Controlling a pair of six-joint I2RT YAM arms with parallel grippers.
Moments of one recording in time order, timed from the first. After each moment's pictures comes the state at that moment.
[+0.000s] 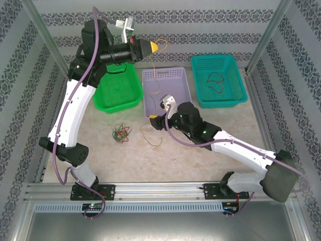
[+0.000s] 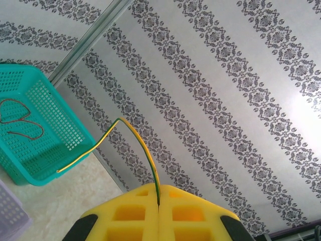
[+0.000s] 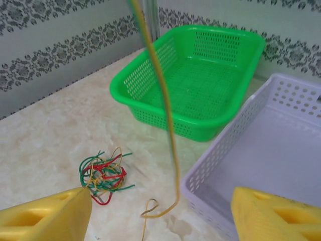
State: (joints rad) left arm -0.34 1.73 2.26 -0.64 0.81 -0.75; right arm 0.81 1.24 0.89 0.03 -0.04 0.10
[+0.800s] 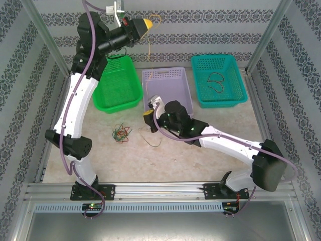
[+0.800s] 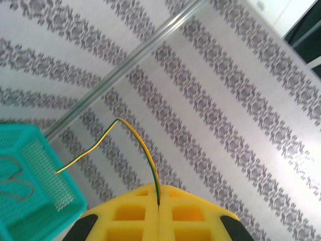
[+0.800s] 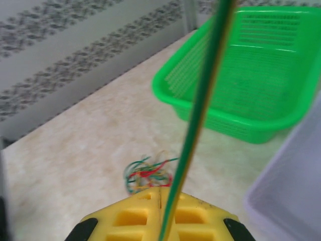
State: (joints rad) left arm -0.29 1.85 2.33 -0.30 0.71 -1.00; right arm 0.88 1.39 1.00 0.04 -0.14 0.23
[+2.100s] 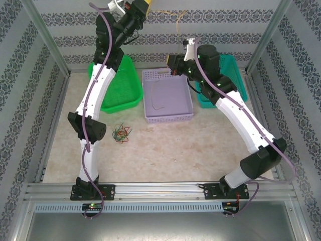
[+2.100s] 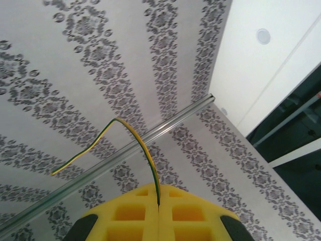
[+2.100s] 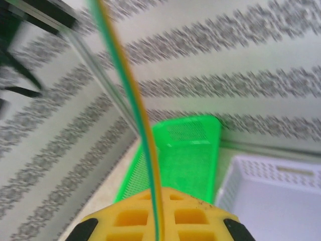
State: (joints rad) left arm -0.29 2.18 2.59 0.04 0.39 -1.28; right arm 0.45 1.56 1.65 -0.31 -0.25 0.42
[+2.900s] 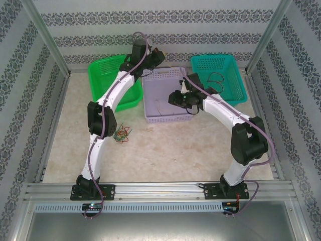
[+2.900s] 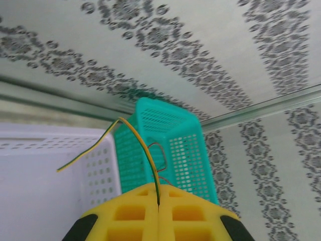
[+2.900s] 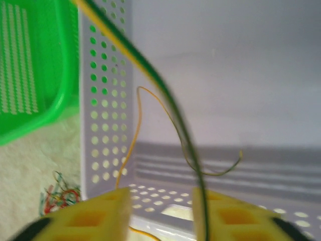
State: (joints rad) left arm -0.35 2.39 2.39 -0.36 0.31 -0.88; right arm 0.40 1.72 1.35 -0.52 -0.30 0.60
